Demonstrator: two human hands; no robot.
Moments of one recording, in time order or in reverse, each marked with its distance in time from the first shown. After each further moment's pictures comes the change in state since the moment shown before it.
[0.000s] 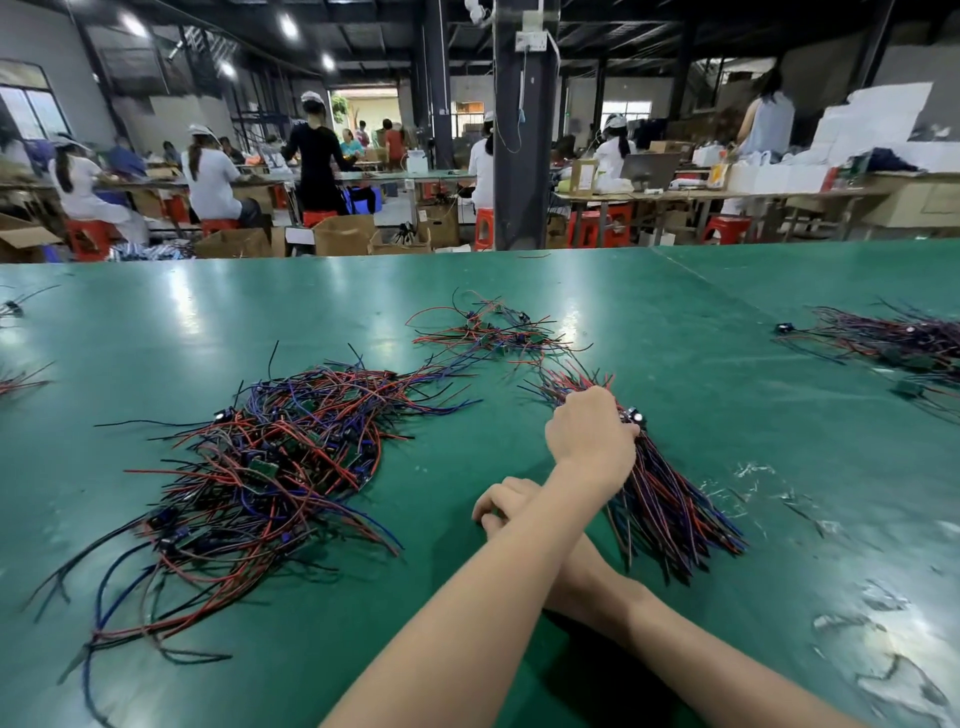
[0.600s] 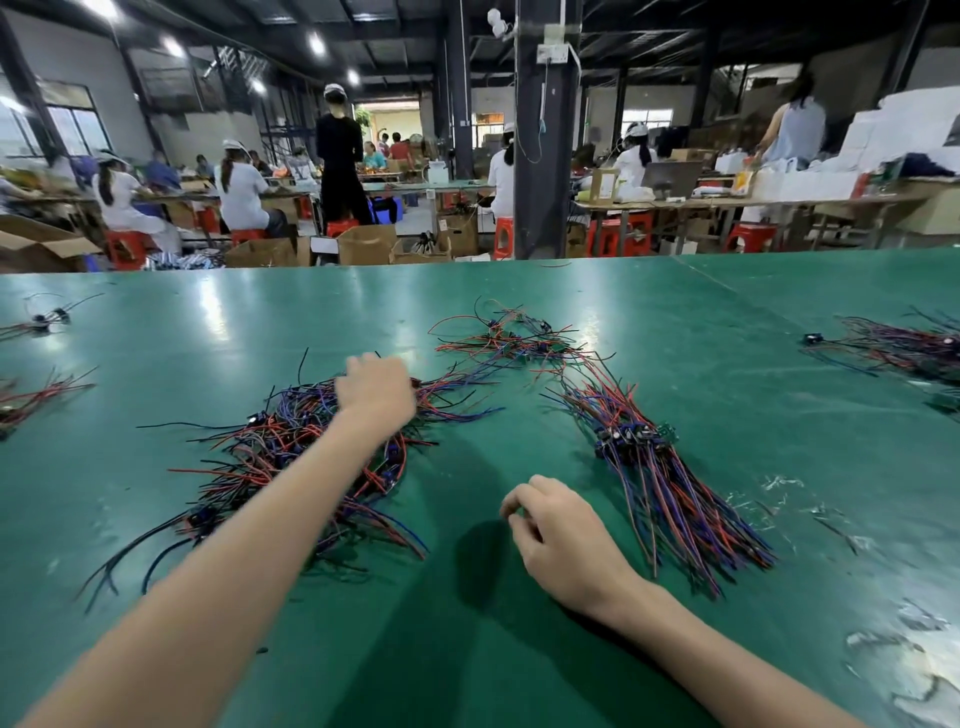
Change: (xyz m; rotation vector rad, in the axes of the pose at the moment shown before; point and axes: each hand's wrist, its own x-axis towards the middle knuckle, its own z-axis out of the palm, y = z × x) left_hand 0.041 -0.151 -0.146 0.647 0.067 -0.258; right_hand 0.006 -0.007 -0.001 -0.075 0.059 0.064
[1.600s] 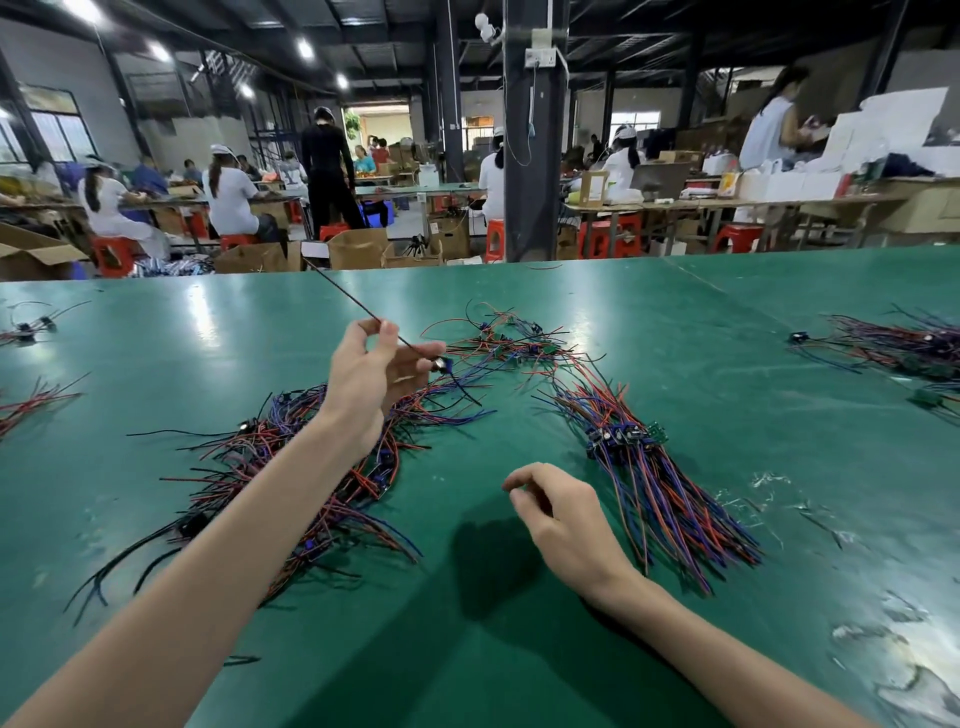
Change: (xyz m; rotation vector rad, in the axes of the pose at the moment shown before) left_hand -0.037 -0.001 -0.029 -1.831 -0.060 0.107; right_hand 0.003 -0.007 -0.013 0.362 0.153 0.173
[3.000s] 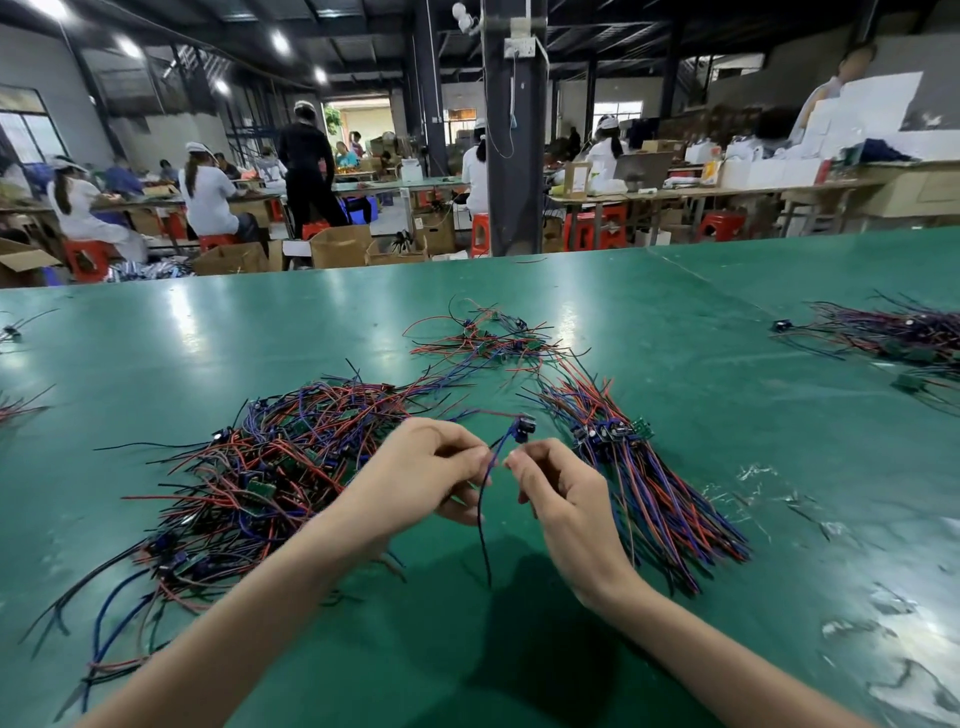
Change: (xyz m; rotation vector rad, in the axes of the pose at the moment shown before) left_hand -0.067 -0.019 0.033 0.559 -0.373 -0.200; right_hand 0.001 -0.009 -0.007 0.467 0.212 0.020
